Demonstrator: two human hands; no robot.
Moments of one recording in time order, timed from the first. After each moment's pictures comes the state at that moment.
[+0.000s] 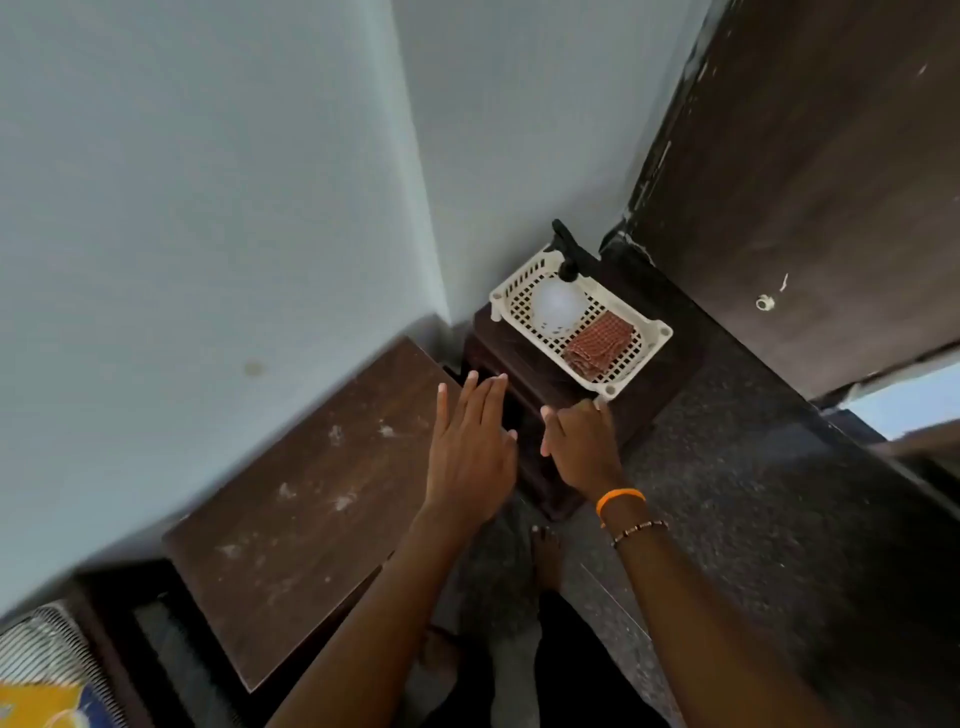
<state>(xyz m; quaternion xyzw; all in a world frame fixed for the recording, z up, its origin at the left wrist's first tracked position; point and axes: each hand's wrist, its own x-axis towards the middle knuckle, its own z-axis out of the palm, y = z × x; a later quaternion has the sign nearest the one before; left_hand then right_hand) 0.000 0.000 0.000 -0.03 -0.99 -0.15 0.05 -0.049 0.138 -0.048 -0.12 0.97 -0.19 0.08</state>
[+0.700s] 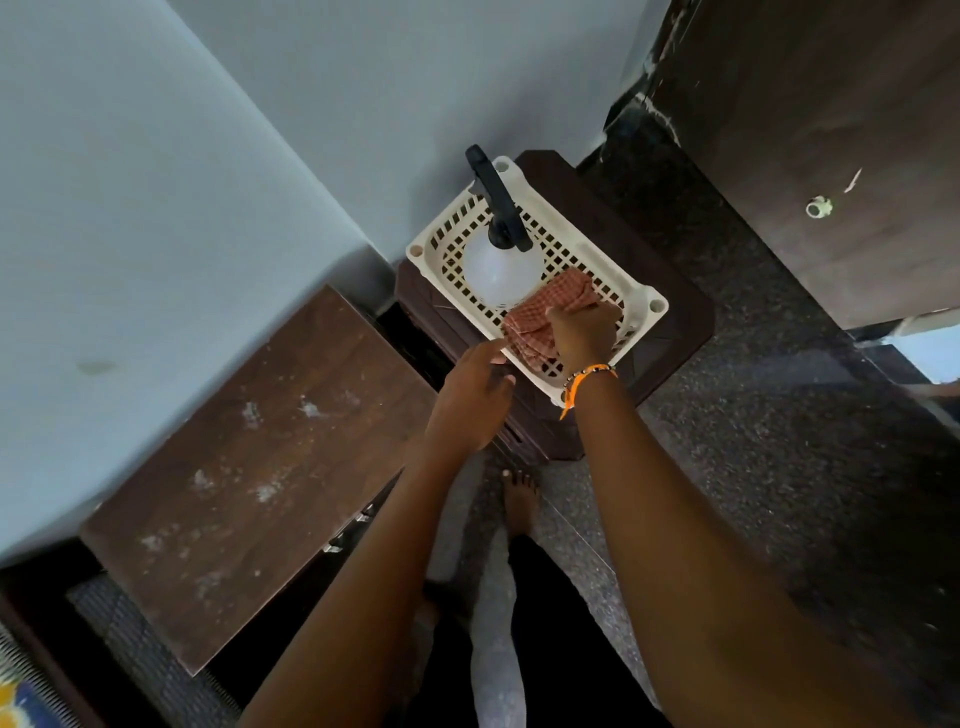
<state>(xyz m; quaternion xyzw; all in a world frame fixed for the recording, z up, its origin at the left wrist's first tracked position) -0.169 0.085 -0.096 0.17 -0.85 -0.45 -0.21 -0.259 0.193 -0.165 0.38 0.77 -0.49 0.16</state>
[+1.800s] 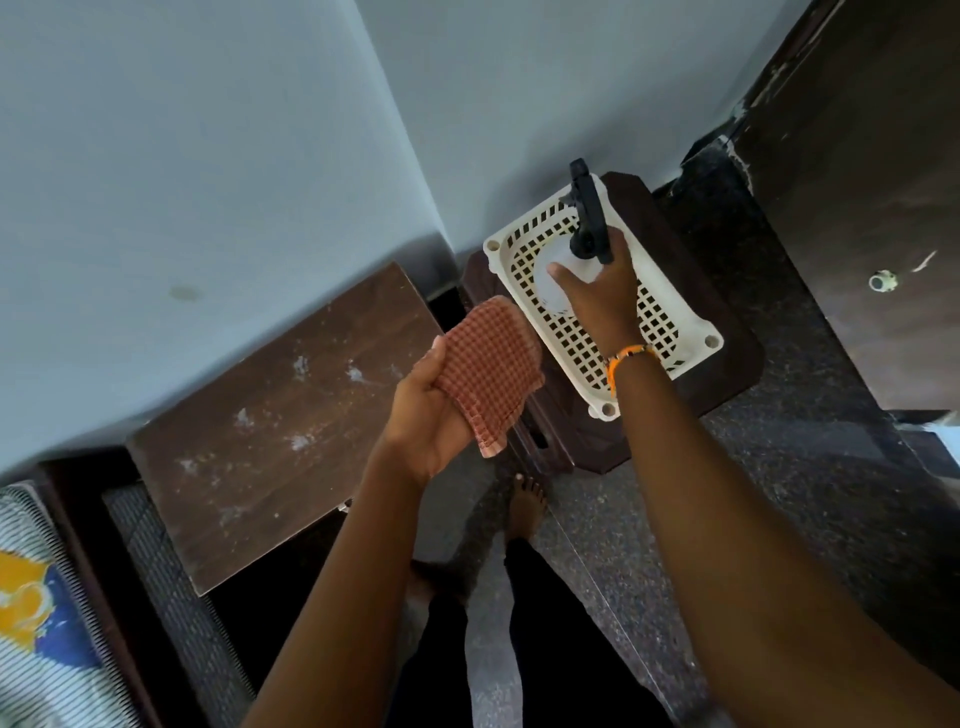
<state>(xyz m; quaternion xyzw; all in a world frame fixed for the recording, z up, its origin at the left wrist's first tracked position) -0.124 0.027 -0.051 0.36 -0.28 -0.88 -0.11 -0.277 0.151 -0.100 0.04 0.81 -0.57 0.15</state>
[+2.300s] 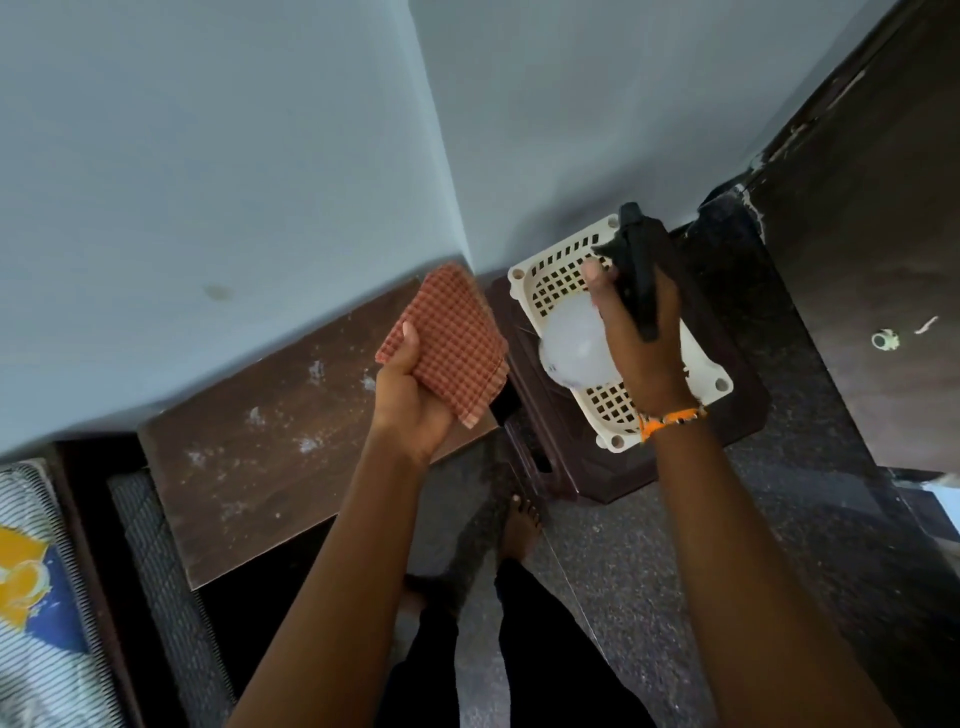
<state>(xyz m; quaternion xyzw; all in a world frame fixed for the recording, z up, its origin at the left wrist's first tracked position) -0.138 0.002 -0.033 0.39 -0.23 -0.89 0.09 -0.255 0.153 -0.026 -0.07 0.74 -0.65 0.12</state>
